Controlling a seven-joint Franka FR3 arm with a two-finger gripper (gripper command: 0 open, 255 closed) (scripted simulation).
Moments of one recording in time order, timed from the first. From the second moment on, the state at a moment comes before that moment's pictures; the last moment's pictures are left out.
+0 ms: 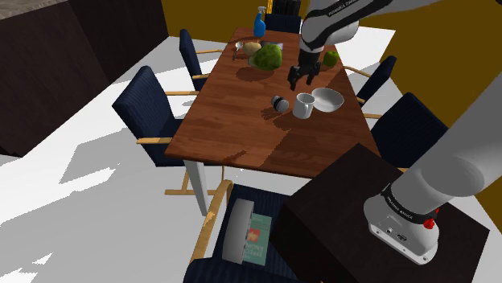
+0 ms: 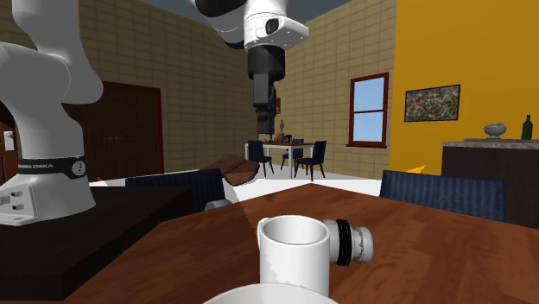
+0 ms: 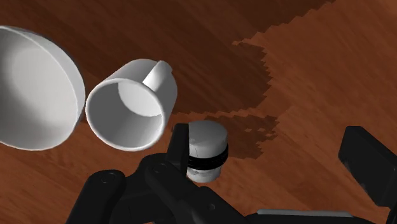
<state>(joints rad) -0.05 0.08 -0.12 -2.18 -0.01 2.27 -0.05</state>
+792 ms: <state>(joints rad) -0.10 0.55 -0.11 -1.77 0.05 2.34 -0.13</state>
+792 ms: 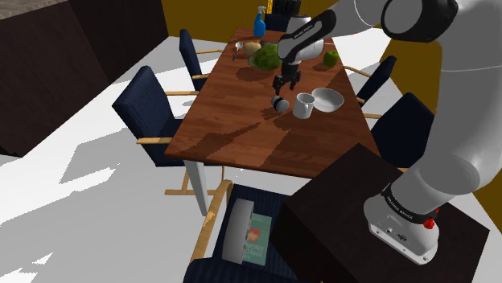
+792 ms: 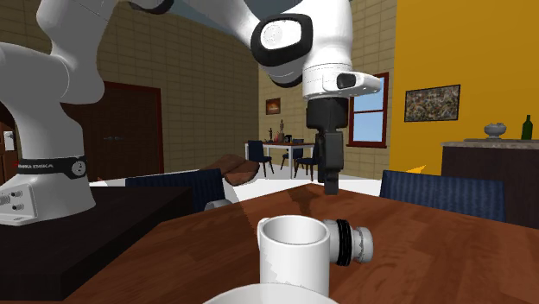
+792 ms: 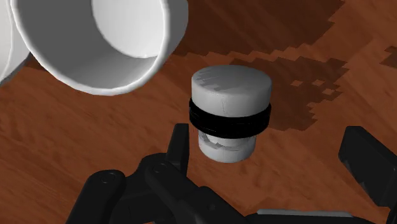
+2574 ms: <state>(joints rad) -0.14 0.91 -0.09 -1.40 0.07 2.34 -0.16</state>
